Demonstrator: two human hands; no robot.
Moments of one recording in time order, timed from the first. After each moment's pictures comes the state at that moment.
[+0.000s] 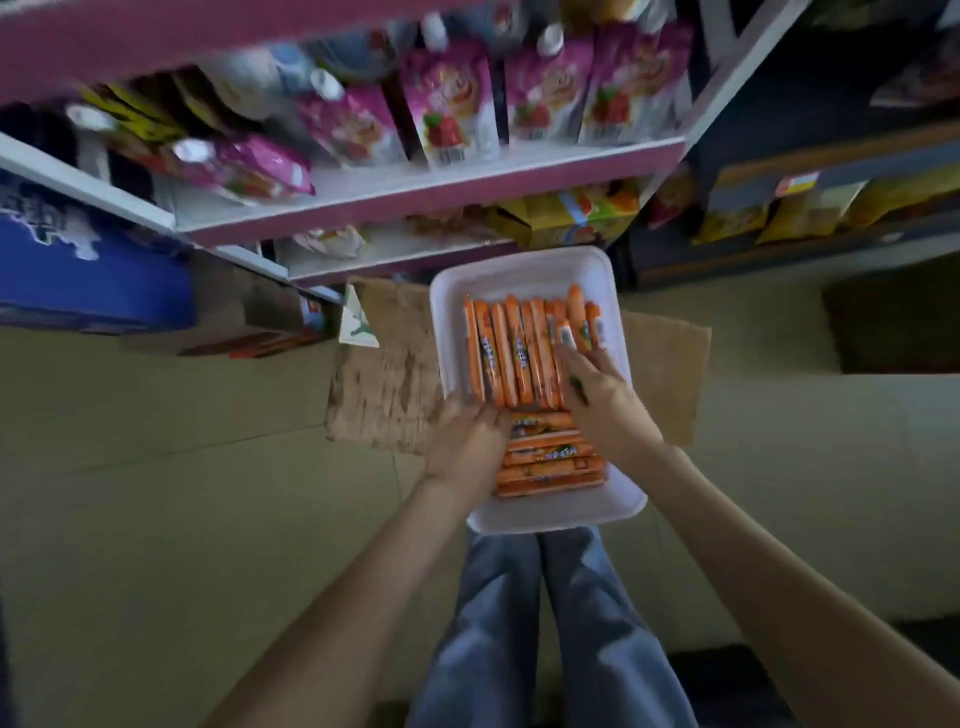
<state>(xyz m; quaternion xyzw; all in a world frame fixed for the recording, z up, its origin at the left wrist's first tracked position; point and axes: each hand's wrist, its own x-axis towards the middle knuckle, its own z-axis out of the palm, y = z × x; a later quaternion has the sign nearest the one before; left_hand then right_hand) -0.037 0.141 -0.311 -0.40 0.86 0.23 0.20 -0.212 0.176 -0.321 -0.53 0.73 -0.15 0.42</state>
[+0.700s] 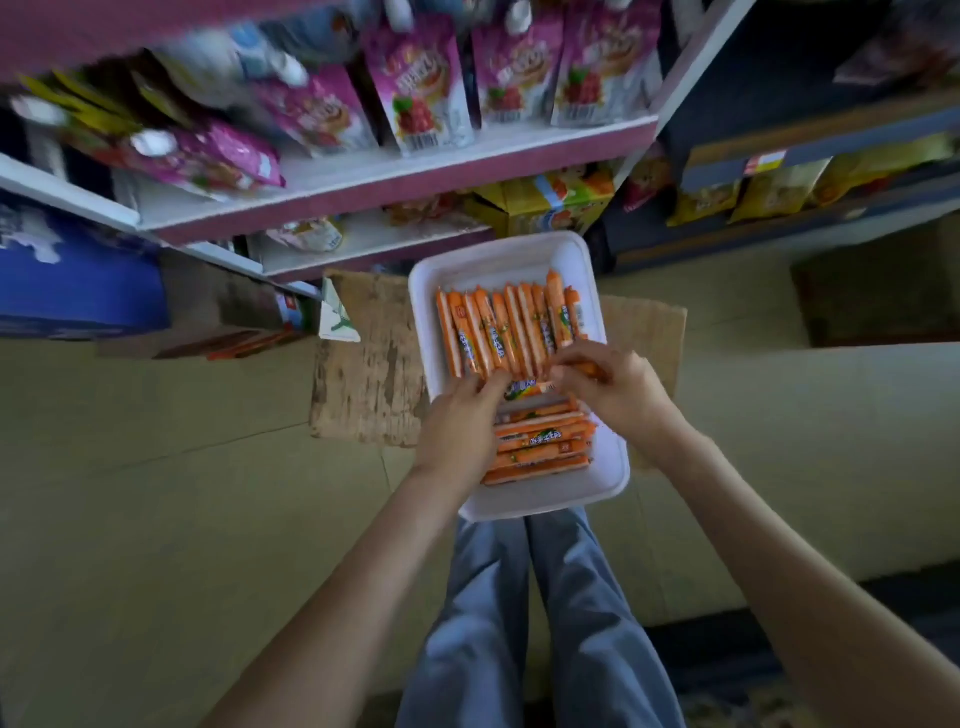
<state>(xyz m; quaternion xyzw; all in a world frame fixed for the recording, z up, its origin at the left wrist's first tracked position) -0.044 0.141 -0.287 -0.47 0.81 0.34 0.06 -0.226 0.182 -0.274 -0.42 0.72 -0.23 0.50</state>
